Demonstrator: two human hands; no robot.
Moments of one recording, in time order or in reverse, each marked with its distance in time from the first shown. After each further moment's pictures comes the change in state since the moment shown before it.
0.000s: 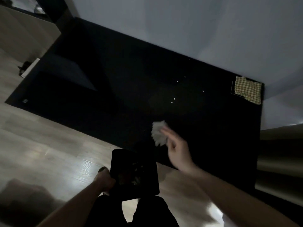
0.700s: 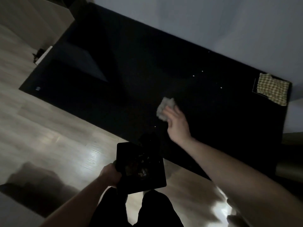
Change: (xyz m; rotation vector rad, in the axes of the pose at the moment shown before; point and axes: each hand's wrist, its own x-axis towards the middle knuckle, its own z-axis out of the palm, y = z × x) left_hand -0.026 0.015 -0.009 -0.055 0.064 -0.017; right_hand 0.096 0.021 0.041 -0.492 -0.038 -0.126
